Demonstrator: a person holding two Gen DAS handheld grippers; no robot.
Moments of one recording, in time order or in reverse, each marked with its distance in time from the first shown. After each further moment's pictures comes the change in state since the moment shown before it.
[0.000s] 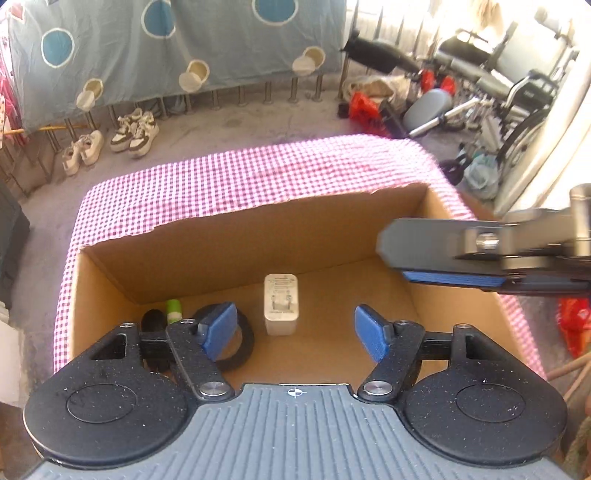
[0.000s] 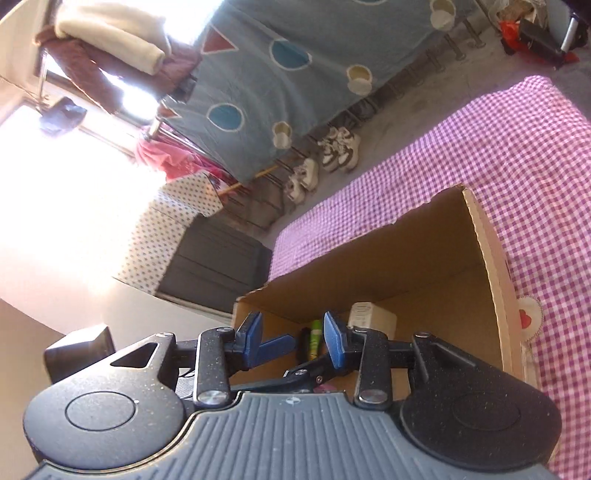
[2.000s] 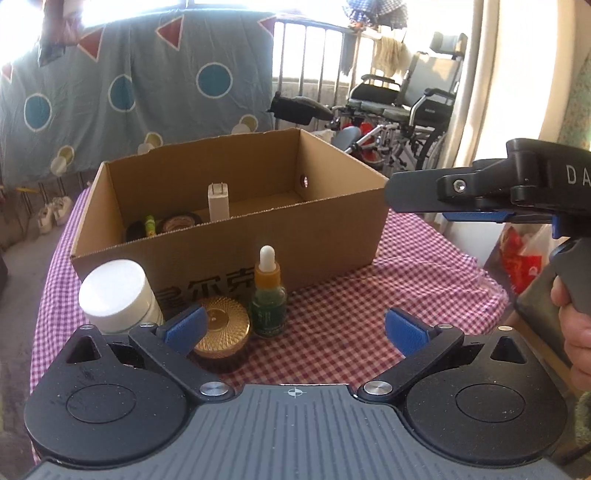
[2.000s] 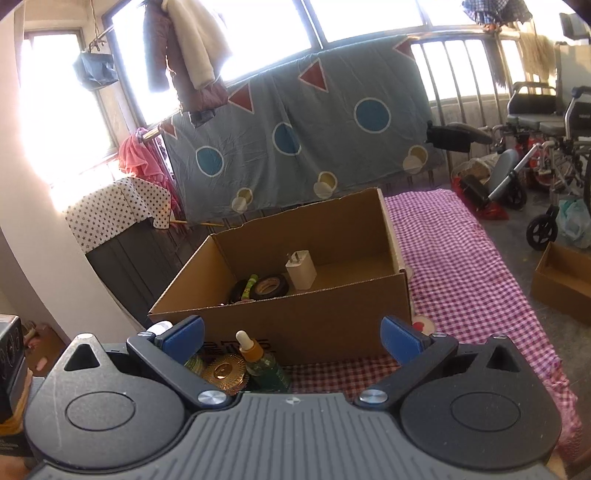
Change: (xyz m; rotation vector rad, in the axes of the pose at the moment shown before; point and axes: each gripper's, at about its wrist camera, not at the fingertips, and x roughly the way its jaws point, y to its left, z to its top) left arm -0.075 -0.005 -0.214 0.177 -0.307 -0.125; right arm -0.082 0.035 -0.208 -0.426 -0.277 -0.345
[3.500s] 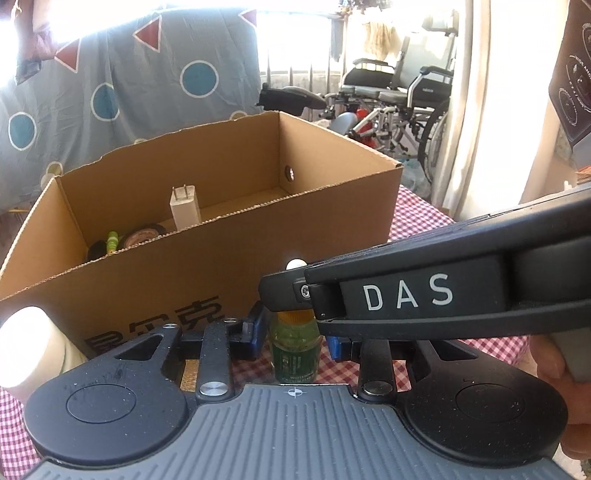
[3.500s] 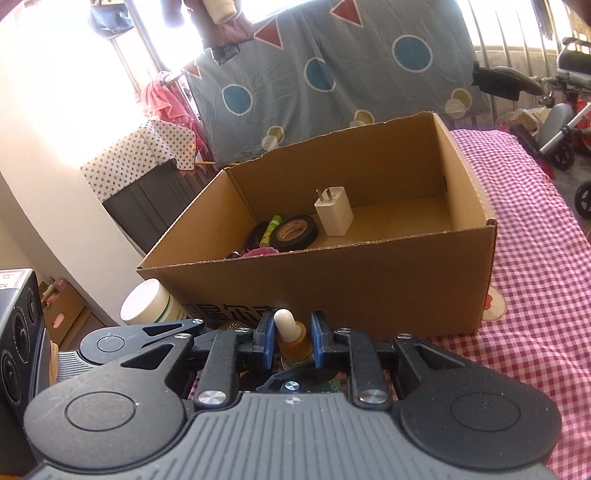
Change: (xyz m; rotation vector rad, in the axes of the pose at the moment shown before) left arm 0.067 -0.021 0.014 0.060 0.034 0.017; right arm 0.072 -0.011 0.000 -0.023 0.200 0.082
